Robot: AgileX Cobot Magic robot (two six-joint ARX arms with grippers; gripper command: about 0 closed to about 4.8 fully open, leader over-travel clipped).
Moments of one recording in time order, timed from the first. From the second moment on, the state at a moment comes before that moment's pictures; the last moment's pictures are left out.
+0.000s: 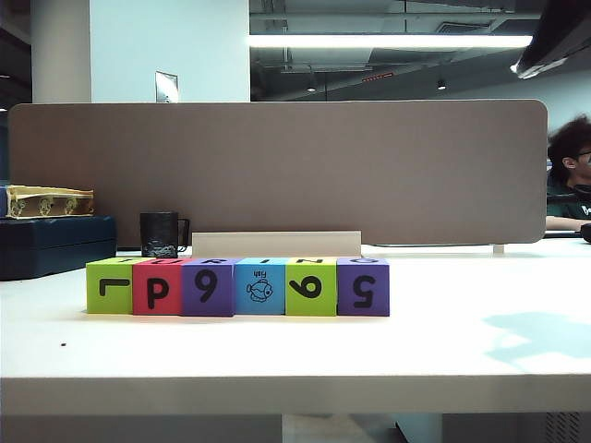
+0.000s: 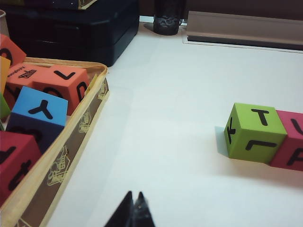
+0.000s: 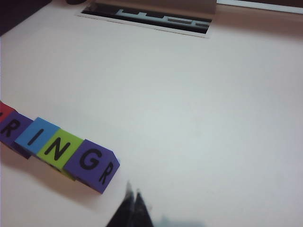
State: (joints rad) left arm 0.02 0.00 0.01 -0.18 -0.02 -0.04; right arm 0.19 0.97 0.85 -0.34 -0.23 -0.02
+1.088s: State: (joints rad) left arm 0.02 0.00 0.01 -0.18 -0.02 -0.04; right arm 0.09 0.61 0.49 -0.24 -0.20 -0.01
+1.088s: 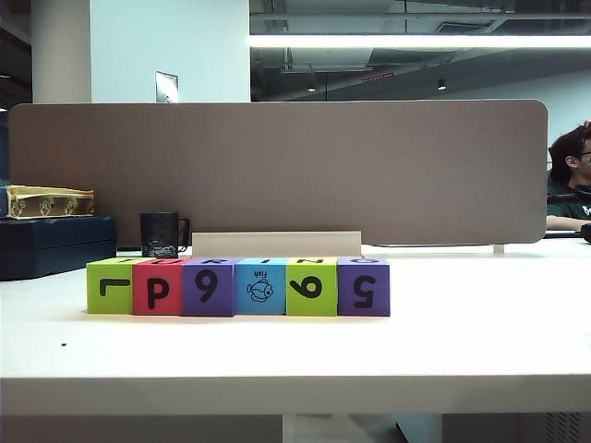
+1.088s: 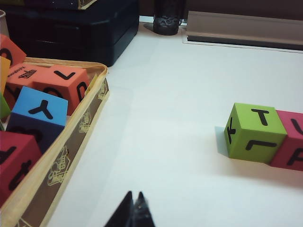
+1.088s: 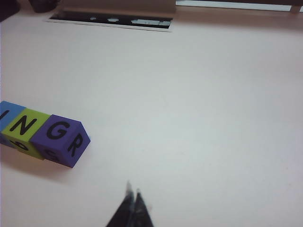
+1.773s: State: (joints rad) left arm 0.02 0.00 0.01 -0.18 -0.02 -0.04; right arm 0.06 0.27 0.17 0.00 -0.15 0.05
